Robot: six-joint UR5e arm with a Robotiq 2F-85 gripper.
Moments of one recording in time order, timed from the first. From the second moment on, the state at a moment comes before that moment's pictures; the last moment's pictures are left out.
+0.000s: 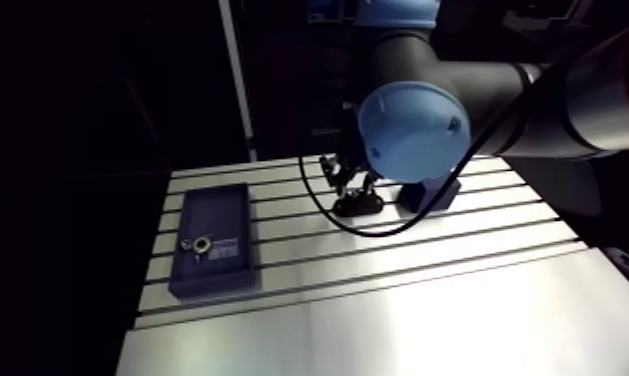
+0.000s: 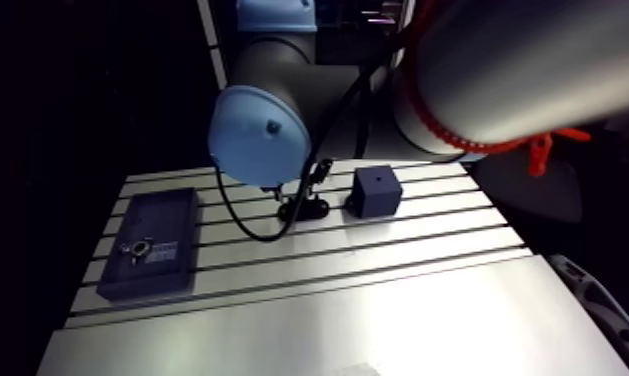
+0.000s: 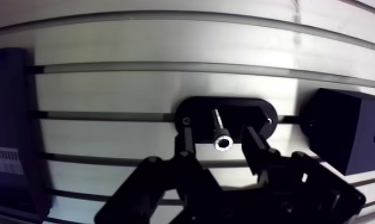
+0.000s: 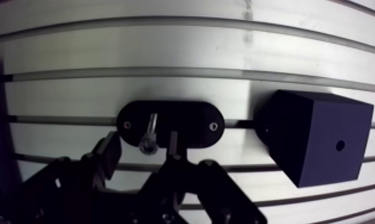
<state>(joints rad) -0.20 -1.23 2.01 -2.49 -1.56 -1.80</state>
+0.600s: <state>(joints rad) -0.20 -1.23 2.01 -2.49 -1.56 -1.80</state>
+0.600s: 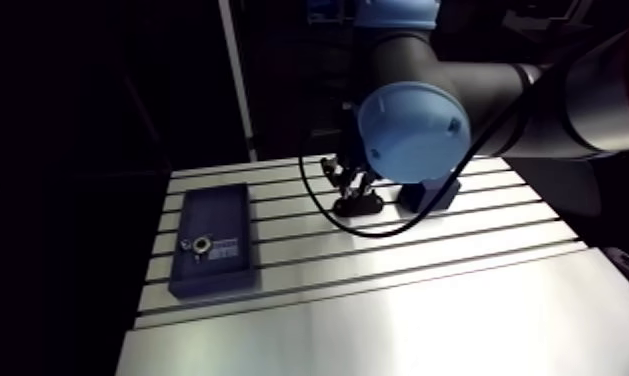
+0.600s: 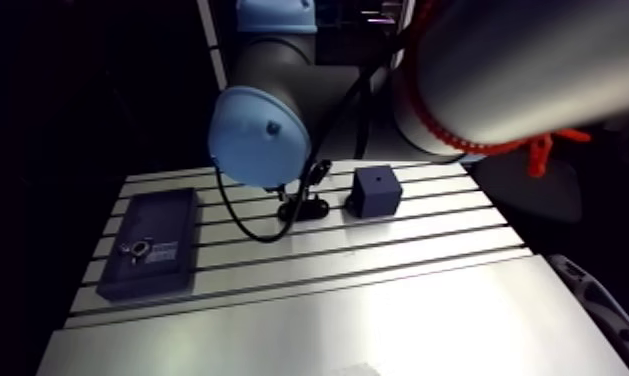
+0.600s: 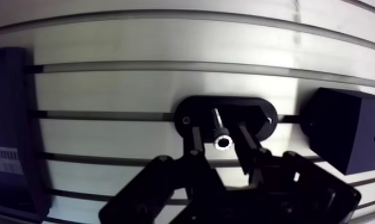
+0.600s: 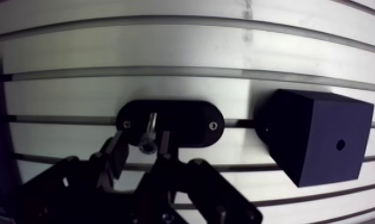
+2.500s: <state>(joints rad) -0.20 -1.23 2.02 -2.49 -1.56 -1.80</state>
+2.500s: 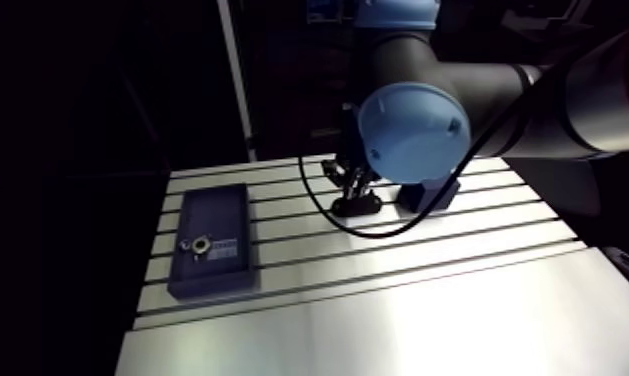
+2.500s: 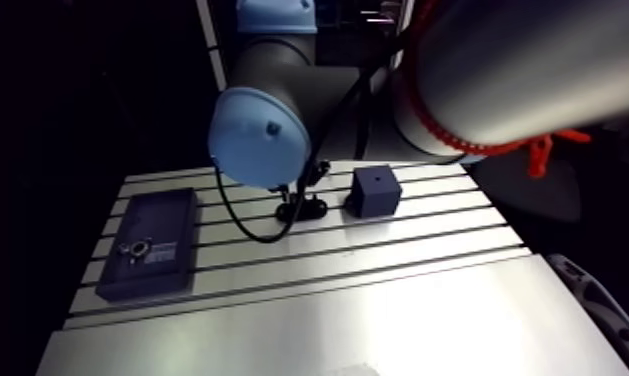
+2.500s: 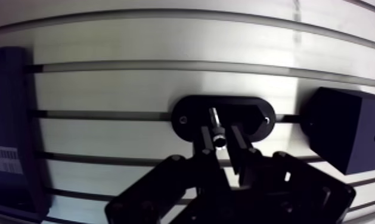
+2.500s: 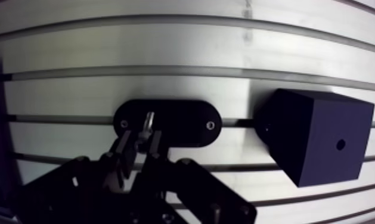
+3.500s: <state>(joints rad) -0.25 -1.32 1.83 -2.25 -1.55 -1.80</state>
